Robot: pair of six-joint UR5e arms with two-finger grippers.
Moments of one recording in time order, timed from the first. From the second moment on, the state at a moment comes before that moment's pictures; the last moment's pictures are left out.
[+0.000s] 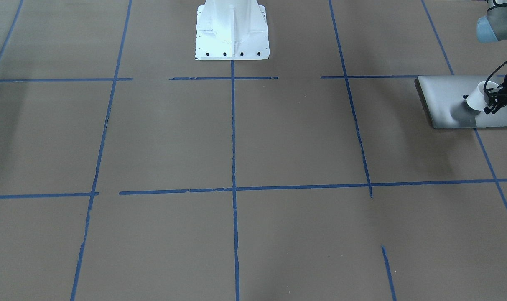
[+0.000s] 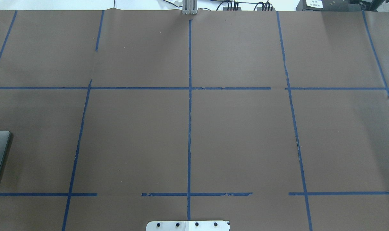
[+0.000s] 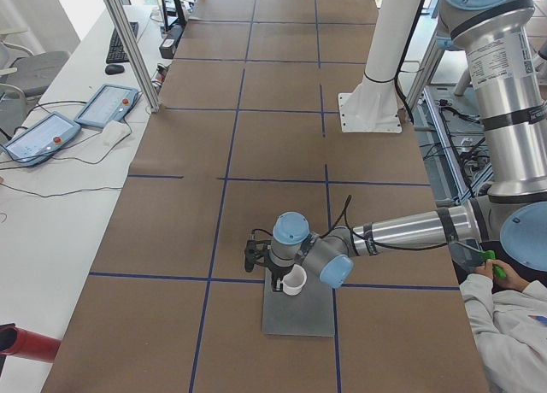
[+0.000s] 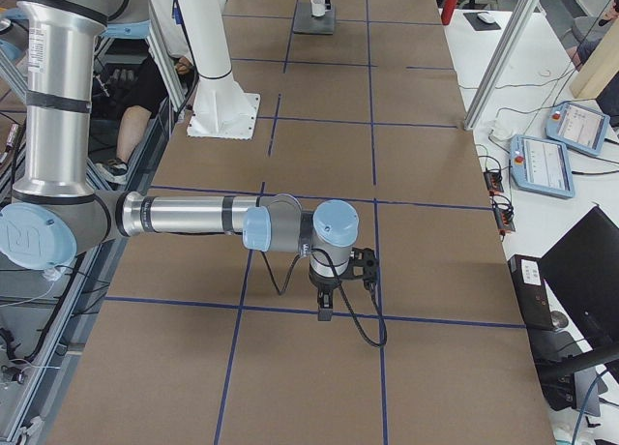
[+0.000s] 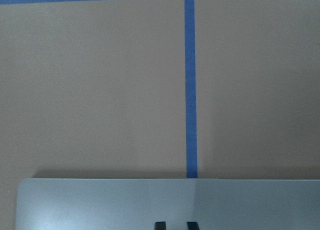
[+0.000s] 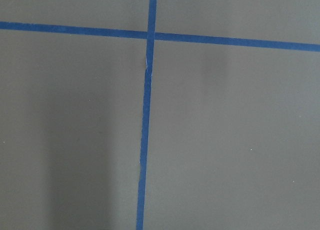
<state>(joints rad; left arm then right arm) -1.19 -1.27 -1.53 -2.39 -2.18 -0.59 1.54 -1.71 1.75 -1.64 2.28 -0.05</state>
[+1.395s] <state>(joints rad) -1.19 -1.27 -1.62 -2.31 -2.24 -0.55 1.54 -1.71 1.75 -1.64 2.28 -0.05</state>
